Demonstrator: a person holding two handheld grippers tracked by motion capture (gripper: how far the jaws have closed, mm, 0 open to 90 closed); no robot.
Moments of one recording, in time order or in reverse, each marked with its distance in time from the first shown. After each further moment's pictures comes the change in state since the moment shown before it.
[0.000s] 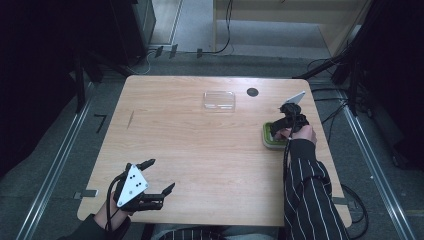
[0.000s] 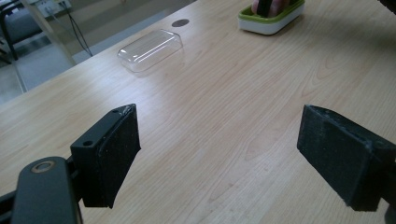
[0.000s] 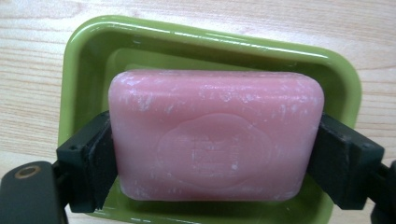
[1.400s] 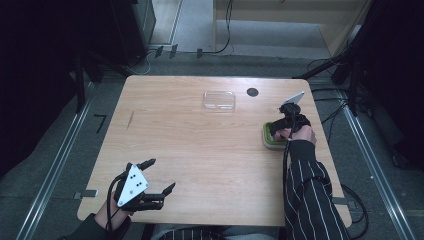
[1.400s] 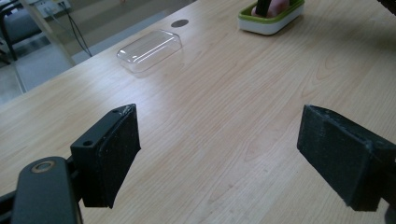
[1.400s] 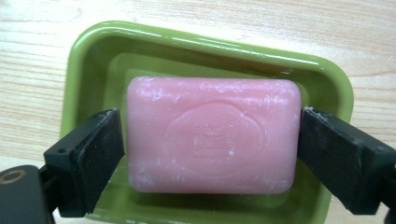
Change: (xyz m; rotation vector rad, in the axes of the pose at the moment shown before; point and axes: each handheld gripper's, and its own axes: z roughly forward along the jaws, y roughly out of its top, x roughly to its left) left arm 0.000 0.001 0.001 0.000 -0.004 0.004; right arm 0.004 -0.002 -0.003 -0.034 -0.031 -0.019
